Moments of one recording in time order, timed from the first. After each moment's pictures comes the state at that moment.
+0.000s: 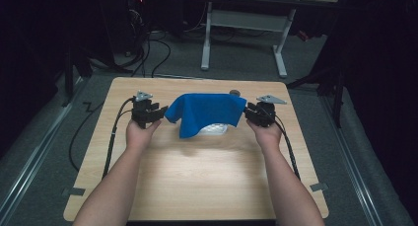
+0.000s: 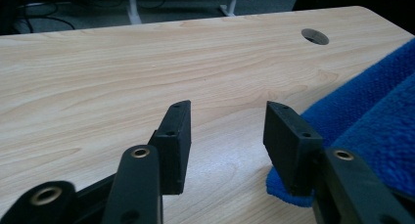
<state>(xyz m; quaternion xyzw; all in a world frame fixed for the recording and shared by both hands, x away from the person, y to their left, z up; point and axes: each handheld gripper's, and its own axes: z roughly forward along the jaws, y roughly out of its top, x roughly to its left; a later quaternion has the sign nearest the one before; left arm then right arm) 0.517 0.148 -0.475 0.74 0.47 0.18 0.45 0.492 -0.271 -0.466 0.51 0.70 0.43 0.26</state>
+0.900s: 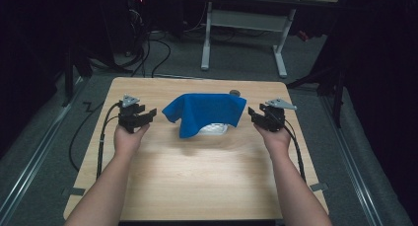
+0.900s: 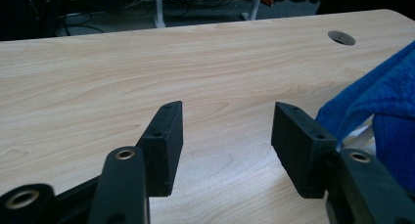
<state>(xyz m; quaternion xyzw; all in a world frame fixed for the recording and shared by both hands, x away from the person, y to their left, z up) 0.494 0.180 -0.473 0.72 0.48 0.22 0.45 0.463 -0.290 -0.455 0.51 0.69 0.43 0.30</state>
